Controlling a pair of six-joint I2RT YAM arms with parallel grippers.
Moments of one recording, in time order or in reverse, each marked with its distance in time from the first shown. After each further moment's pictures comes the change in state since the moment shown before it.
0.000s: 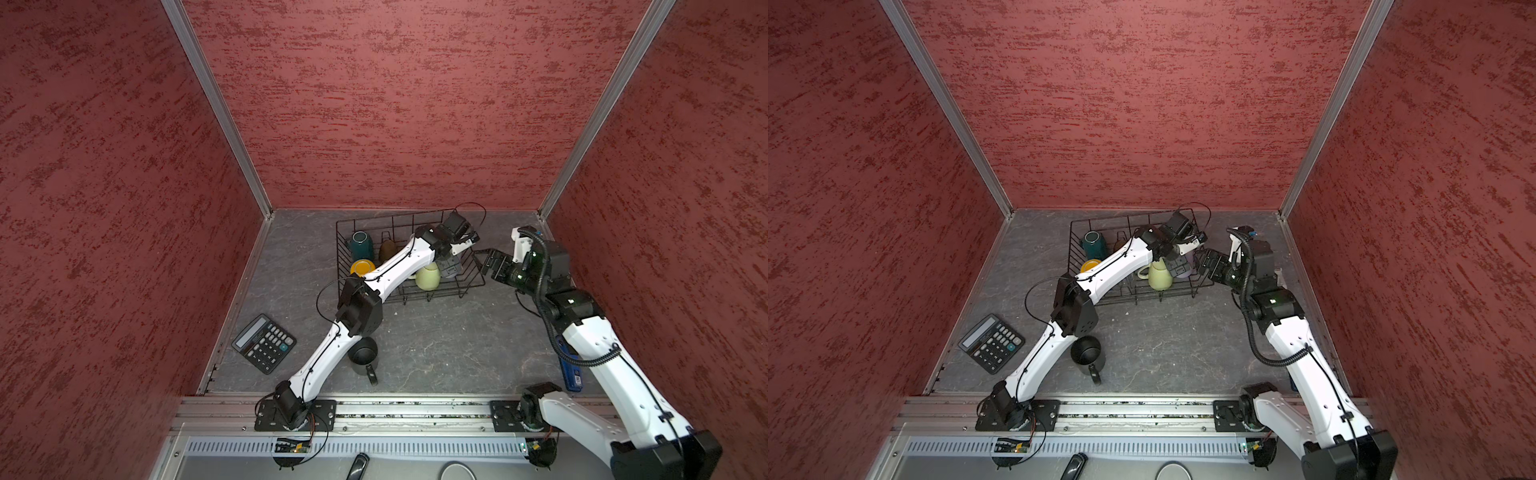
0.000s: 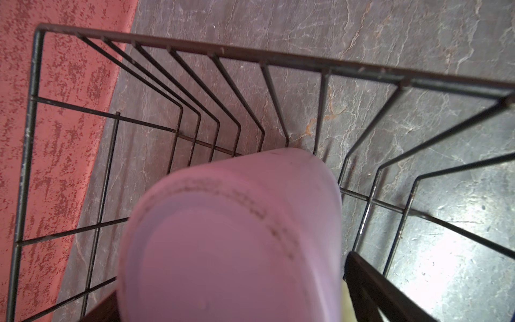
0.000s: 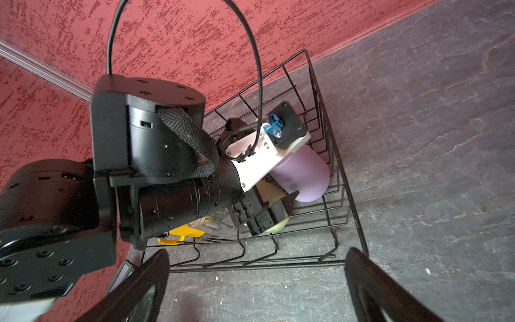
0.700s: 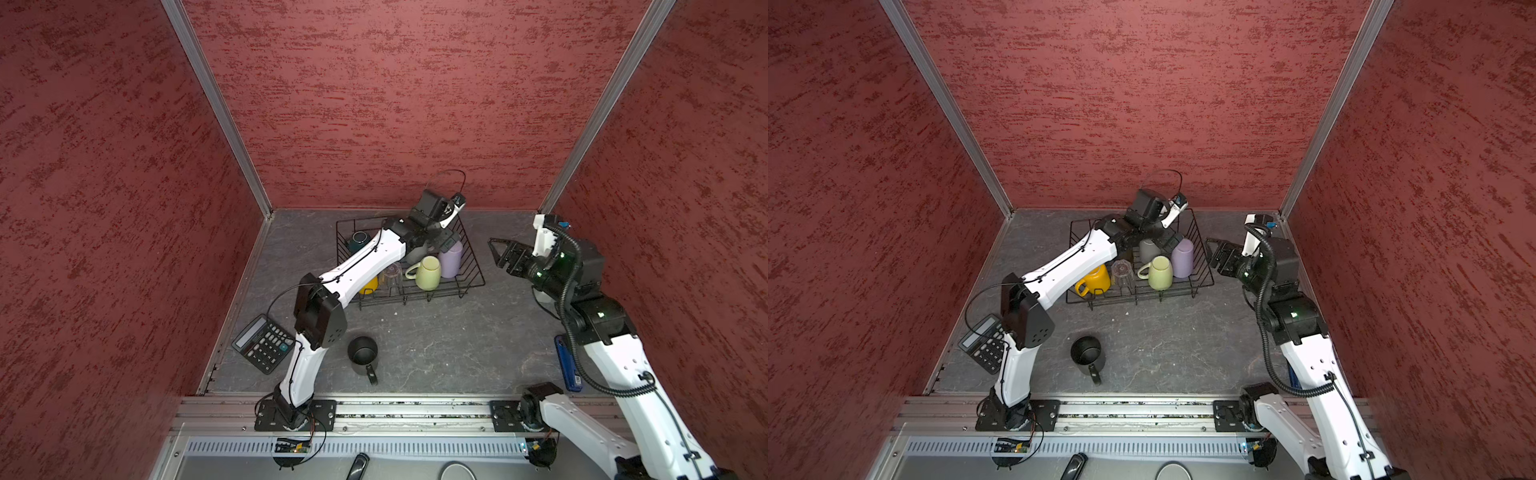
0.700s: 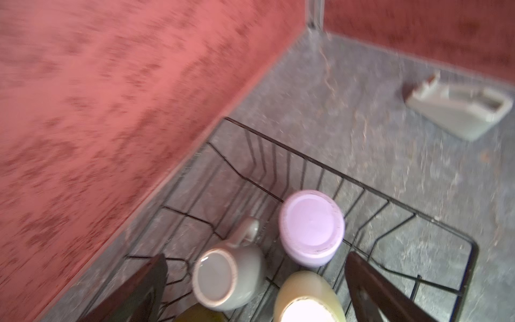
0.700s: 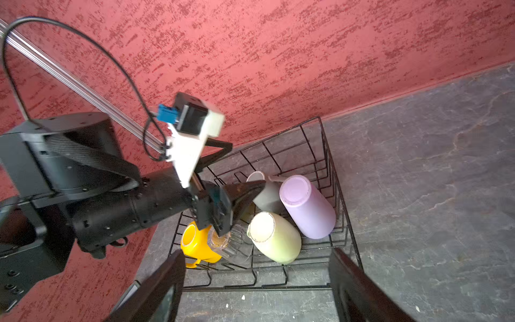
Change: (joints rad) left arm 0.082 -0.510 -0.520 0.452 0.058 -0.248; right arm 0.000 -0.090 0.158 -0.063 0.051 -0.061
